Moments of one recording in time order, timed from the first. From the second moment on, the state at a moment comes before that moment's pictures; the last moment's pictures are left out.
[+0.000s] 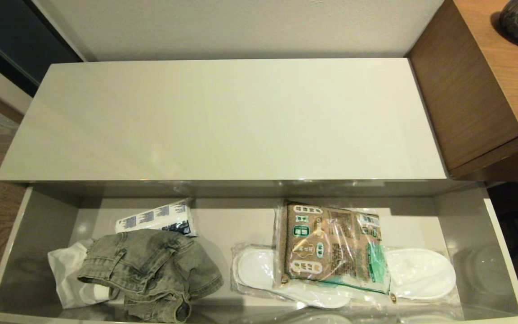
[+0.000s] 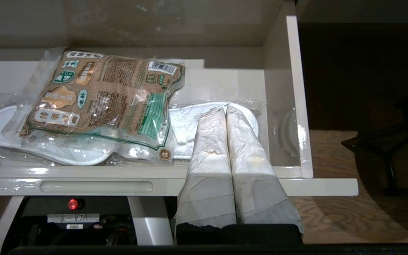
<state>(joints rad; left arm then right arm) -0.01 0.84 -1.02 0.51 -0.10 0.04 -0.01 0.00 0.00 0.01 0.00 -0.03</state>
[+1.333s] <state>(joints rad) -0.42 1.37 -1.08 0.71 -0.29 -0.18 -0.01 0.00 0.00 0.01 0.00 -0.03</state>
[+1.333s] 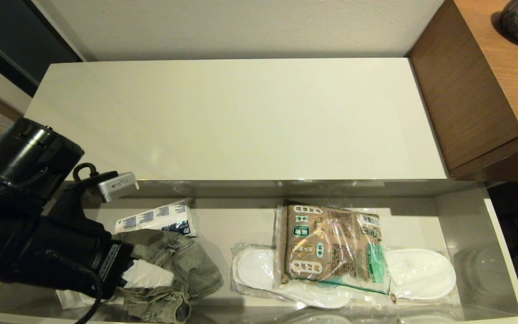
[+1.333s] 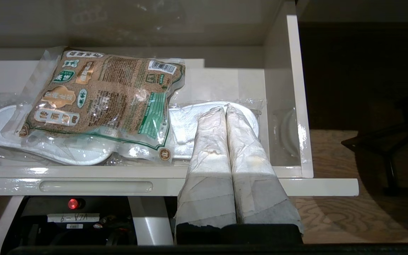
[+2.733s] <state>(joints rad) -0.48 1.48 -0.71 0.32 0.08 -0.40 -0.01 0.00 0.00 0.01 0.00 -0.03</state>
